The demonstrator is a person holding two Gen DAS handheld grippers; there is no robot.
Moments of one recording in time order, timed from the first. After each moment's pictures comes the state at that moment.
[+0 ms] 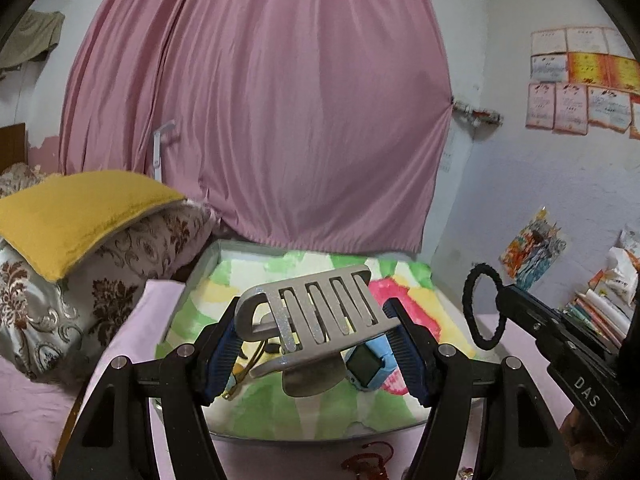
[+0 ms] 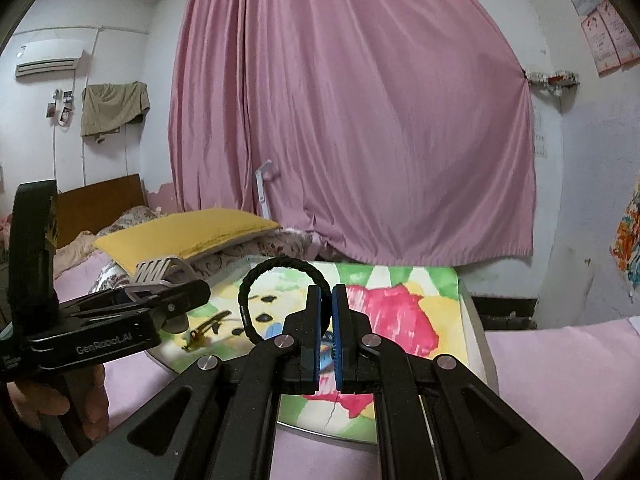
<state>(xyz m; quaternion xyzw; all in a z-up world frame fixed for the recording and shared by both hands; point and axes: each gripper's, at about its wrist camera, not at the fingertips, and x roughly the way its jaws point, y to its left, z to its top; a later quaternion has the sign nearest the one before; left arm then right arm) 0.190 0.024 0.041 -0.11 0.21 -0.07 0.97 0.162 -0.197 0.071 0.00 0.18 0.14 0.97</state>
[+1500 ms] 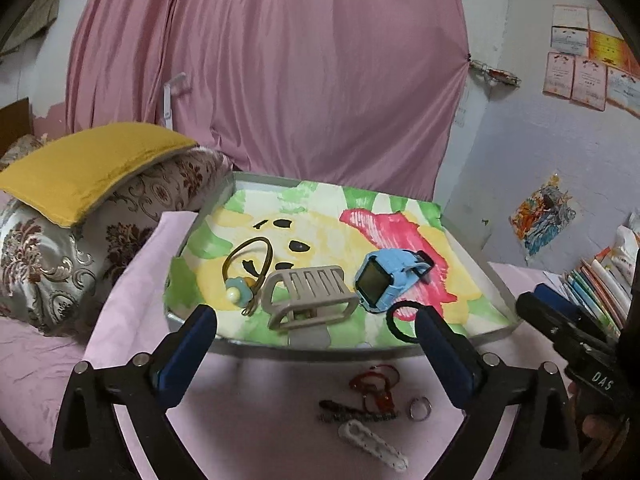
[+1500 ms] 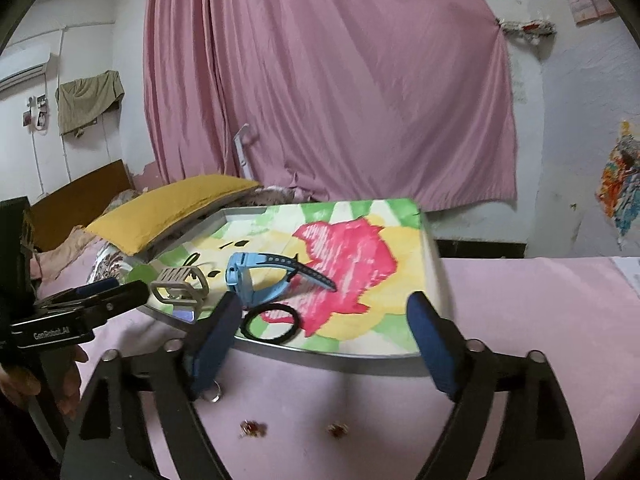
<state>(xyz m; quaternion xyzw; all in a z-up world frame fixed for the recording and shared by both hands) 0.156 0.020 0.028 -0.10 0.29 -0.06 0.95 0.142 -0.256 0.051 0.04 0.24 0.11 0.96</state>
